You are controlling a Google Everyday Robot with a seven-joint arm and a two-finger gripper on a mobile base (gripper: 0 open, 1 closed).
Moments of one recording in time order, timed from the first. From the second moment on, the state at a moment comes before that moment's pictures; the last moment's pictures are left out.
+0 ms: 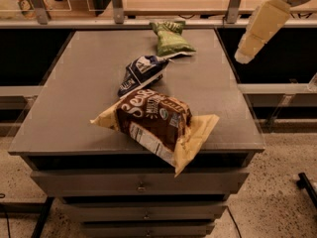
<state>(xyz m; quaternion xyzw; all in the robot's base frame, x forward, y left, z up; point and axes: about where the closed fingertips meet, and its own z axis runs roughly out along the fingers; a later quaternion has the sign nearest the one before) 0.548 -0.199 1.029 -0.53 0.81 -0.04 0.23</state>
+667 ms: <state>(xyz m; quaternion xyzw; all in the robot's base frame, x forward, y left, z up) 0.602 -0.187 1.025 -0.48 0.84 -0.02 0.25</state>
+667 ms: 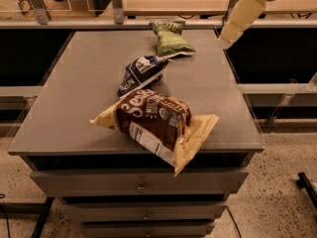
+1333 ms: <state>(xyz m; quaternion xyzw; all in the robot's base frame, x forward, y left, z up) 0.660 -0.092 1.007 -0.42 0.85 0.09 0.31</state>
